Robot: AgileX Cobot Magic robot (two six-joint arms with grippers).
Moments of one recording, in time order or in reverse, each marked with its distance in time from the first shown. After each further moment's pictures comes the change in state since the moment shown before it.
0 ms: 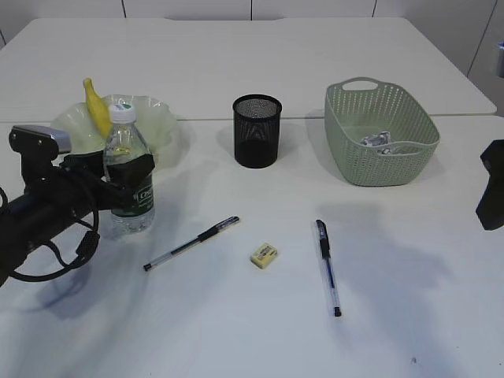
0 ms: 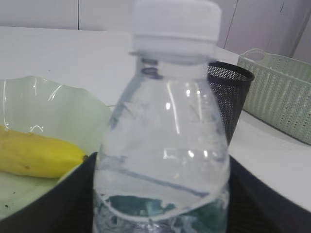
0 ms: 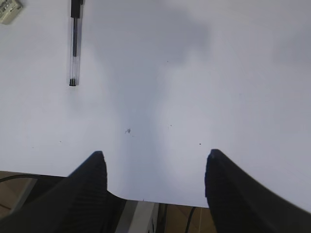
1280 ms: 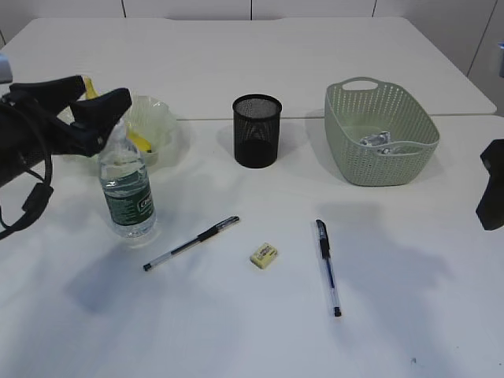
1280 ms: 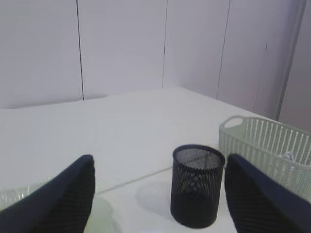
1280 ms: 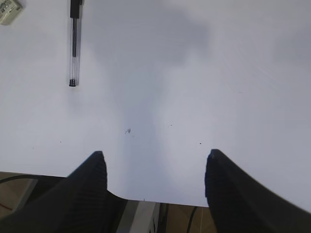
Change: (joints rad) left arm 0.000 -0.409 0.091 0.014 0.132 0.005; right arm 0.000 0.000 0.000 0.000 0.002 0.008
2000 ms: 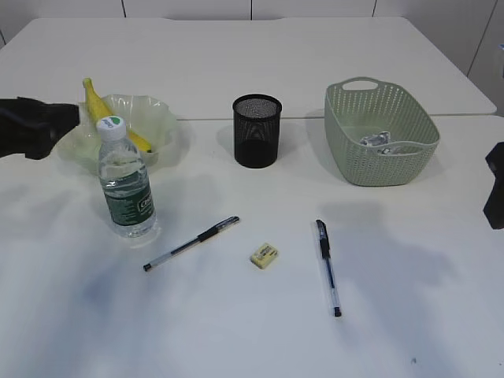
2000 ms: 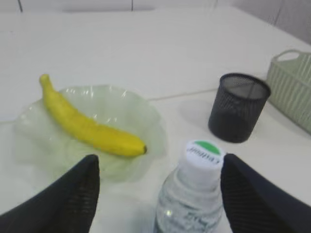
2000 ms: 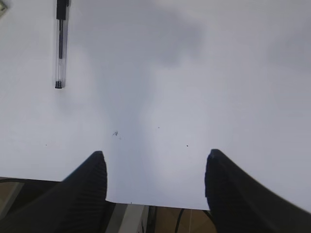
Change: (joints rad) left arm 0.000 -0.355 0.006 0.006 0.685 -0.177; right arm 0.000 0.000 0.000 -0.041 -0.004 0.000
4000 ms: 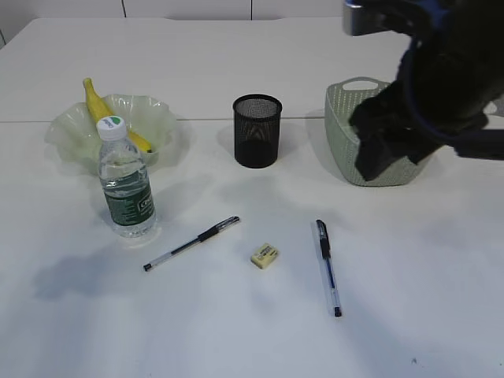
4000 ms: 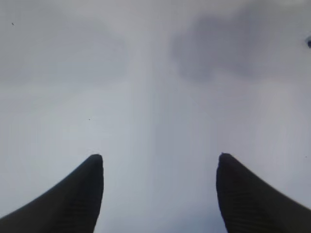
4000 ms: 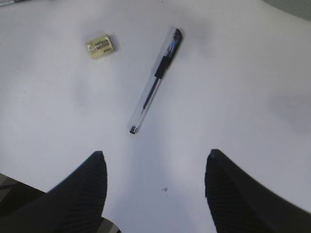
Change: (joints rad) left arm 0.000 -0.057 -0.291 -0.341 1.456 0.138; right arm 0.291 0.219 -0.290 -0.016 -0.012 -0.055
